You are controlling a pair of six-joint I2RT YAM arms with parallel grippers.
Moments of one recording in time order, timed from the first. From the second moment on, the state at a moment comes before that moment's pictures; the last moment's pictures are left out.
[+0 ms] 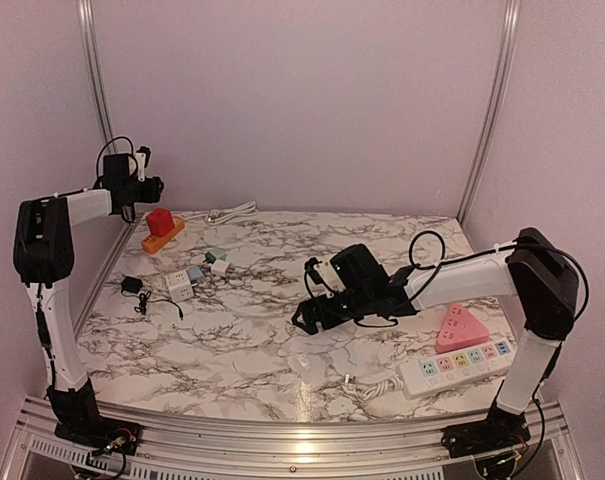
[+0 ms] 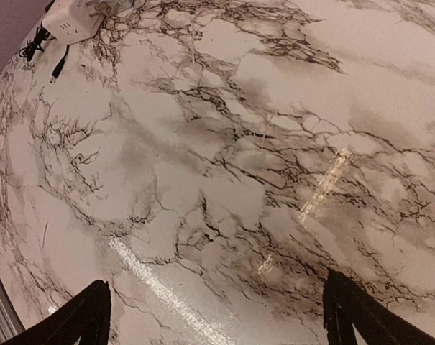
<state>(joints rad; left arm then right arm) 0.05 2.11 1.67 0.05 0.13 0.11 0.86 1.80 1.04 -0.03 -0.13 0.34</state>
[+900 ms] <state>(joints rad) 0.05 2.24 1.72 -0.08 0.17 0.06 0.86 1.83 1.03 -0.03 -0.13 0.34</state>
